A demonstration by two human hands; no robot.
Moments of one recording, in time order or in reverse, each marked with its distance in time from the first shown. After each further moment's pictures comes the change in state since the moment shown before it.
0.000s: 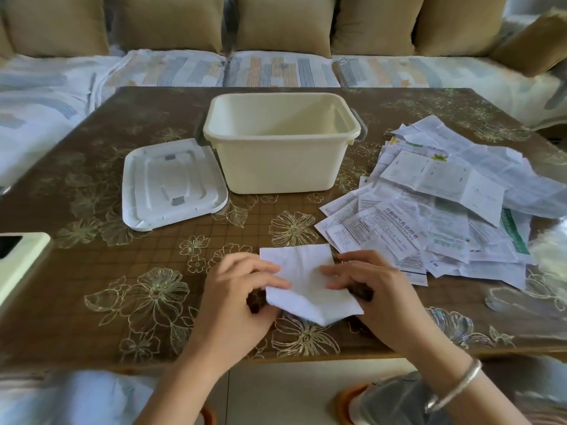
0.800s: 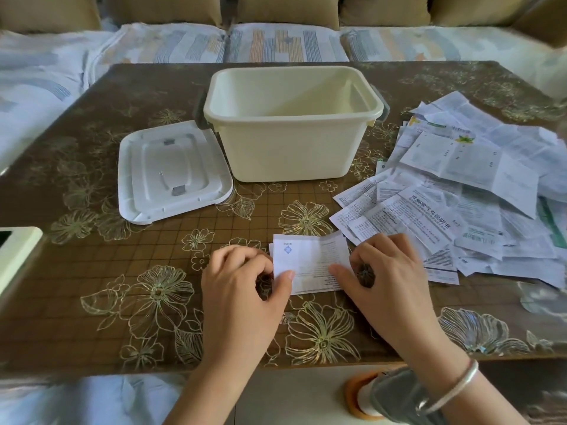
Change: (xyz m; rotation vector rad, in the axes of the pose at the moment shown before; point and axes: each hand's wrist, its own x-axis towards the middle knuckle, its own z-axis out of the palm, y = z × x) left_hand 0.006 0.000 0.012 0.174 0.187 -0.203; right_hand 0.017 -0.014 0.022 -0.317 0.158 0.180
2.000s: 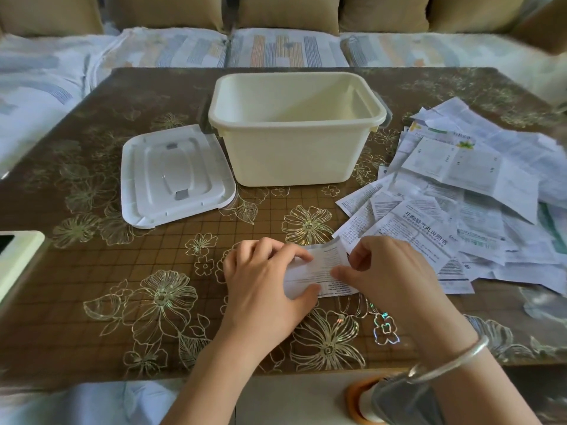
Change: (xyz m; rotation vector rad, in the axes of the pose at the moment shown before) left_hand 0.020 0.012 0.003 0.083 -0.279 0.098; right_hand 0.034 -0.029 -0.027 -0.080 -0.411 0.332
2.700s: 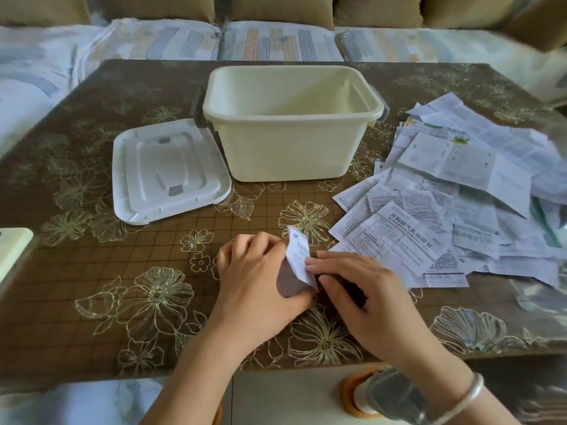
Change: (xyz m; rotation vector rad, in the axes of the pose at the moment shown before) left_hand 0.004 -0.002 -0.010 0.089 -0.121 0.001; right_hand -0.023 0.019 0.042 0.432 0.187 -0.569
